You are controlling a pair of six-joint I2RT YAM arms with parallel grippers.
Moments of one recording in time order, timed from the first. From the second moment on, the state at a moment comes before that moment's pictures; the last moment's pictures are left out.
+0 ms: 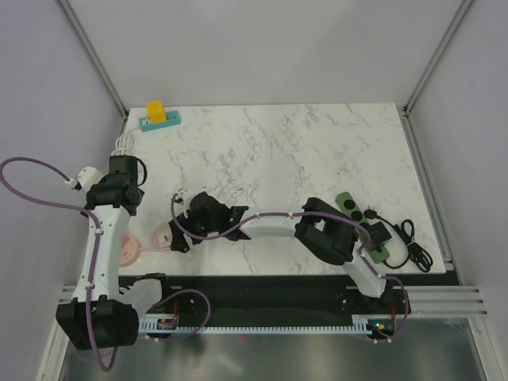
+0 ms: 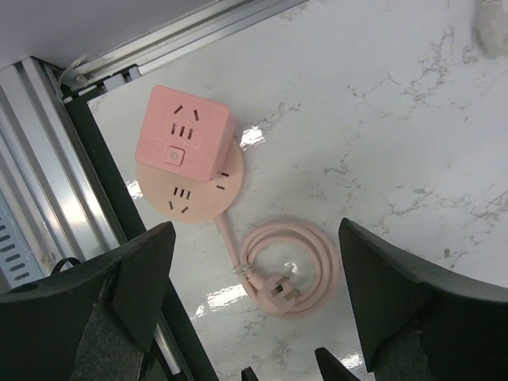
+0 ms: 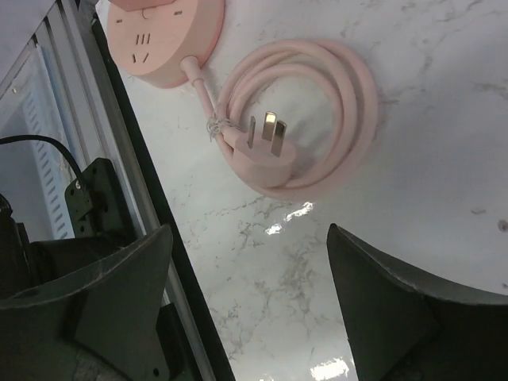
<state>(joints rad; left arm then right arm) 0.10 1.07 1.06 -1.13 -0.68 -0.93 1.15 2.17 1.52 0.11 -0.23 0.47</state>
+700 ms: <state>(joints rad) 0.10 0.87 0.98 -1.04 -0.60 -0.85 1.19 2.45 1.90 0.00 -0.14 0.44</state>
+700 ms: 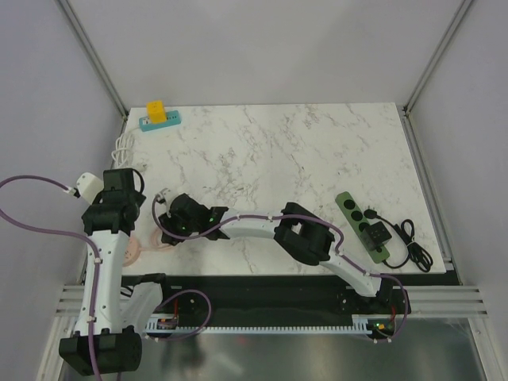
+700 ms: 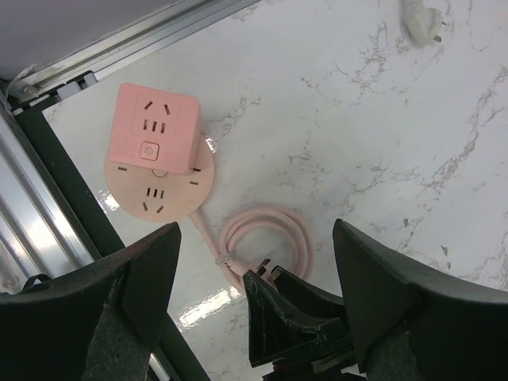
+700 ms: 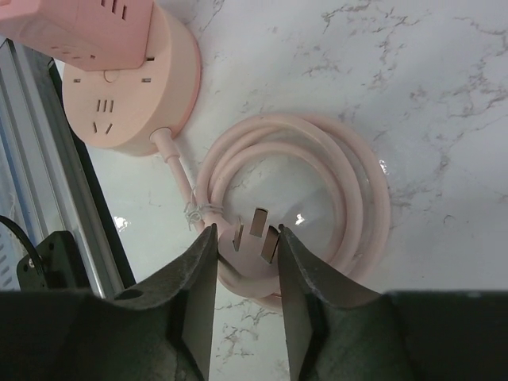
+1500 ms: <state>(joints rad) 0.10 0.77 0.93 -0.84 -0.25 -0.60 1.07 2.00 1.23 0.11 -0.04 0.34</state>
